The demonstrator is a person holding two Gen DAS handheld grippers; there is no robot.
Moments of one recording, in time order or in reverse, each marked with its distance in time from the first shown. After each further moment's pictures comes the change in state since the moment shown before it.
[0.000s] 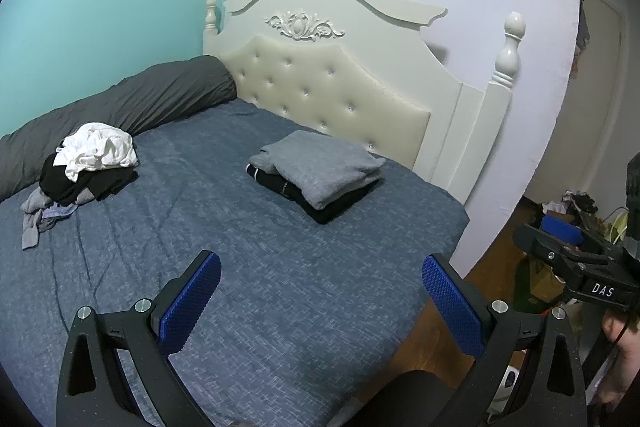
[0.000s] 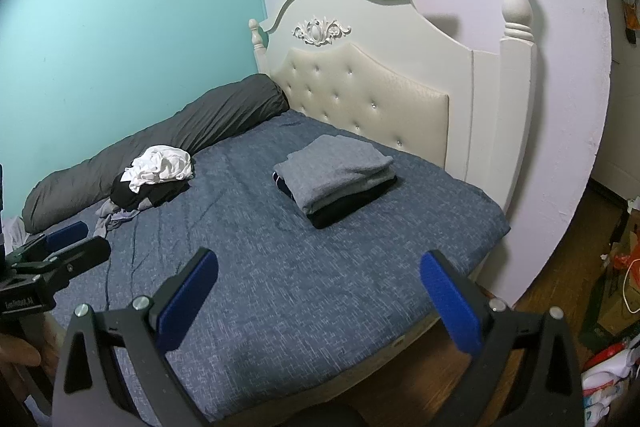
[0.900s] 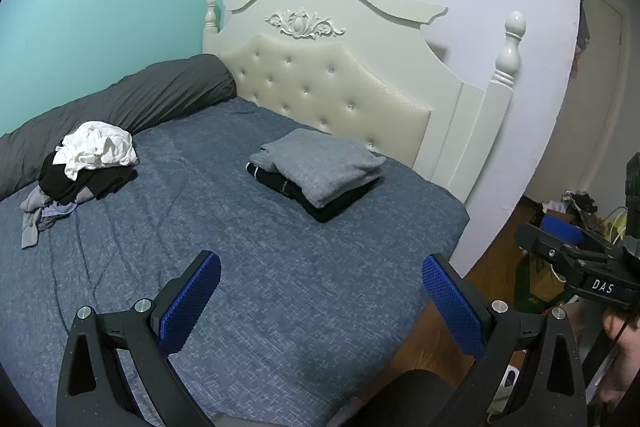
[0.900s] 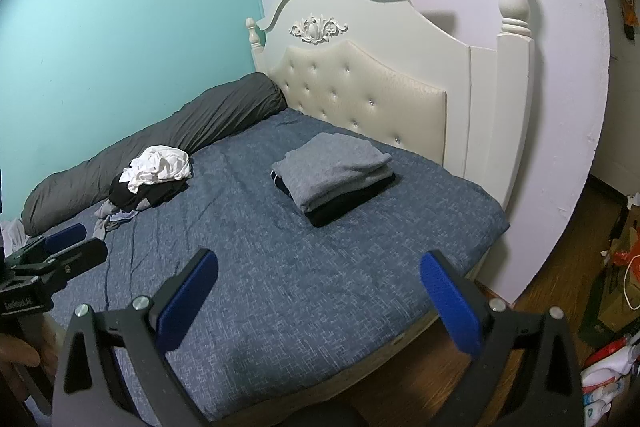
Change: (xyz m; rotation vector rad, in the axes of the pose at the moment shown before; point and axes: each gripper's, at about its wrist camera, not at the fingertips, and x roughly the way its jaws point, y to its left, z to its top) left arm 0.001 0.001 -0.001 0.000 0.004 0.002; right arm 0.003 -0.003 0.000 0.010 0.006 -0.002
